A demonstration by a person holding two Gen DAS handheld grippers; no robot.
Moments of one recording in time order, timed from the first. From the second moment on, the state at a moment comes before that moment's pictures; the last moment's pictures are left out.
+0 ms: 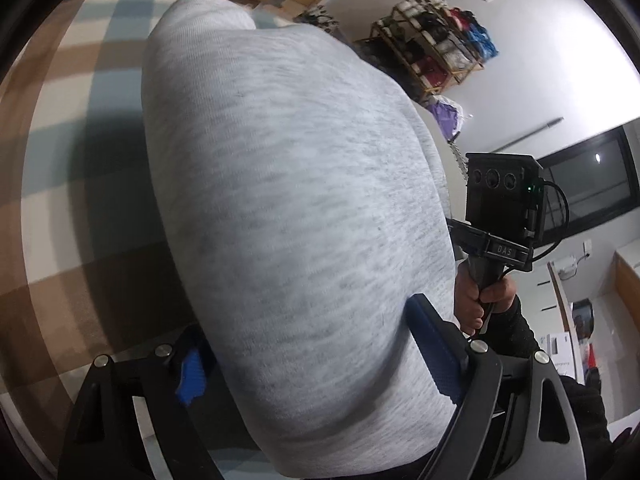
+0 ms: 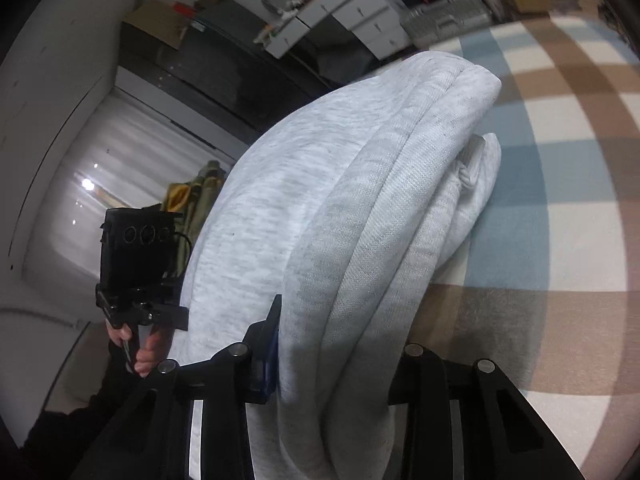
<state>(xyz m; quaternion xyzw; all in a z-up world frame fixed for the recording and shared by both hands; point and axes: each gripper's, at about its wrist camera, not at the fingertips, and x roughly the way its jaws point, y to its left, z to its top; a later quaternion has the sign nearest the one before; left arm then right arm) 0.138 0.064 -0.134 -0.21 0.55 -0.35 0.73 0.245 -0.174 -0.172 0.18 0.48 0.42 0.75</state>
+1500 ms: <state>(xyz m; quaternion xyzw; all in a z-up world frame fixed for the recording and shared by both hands) 0.196 -0.342 -0.102 -0.07 0.43 -0.47 0.77 0.200 -0.555 -0.076 -0.07 0.36 0.03 0.93</state>
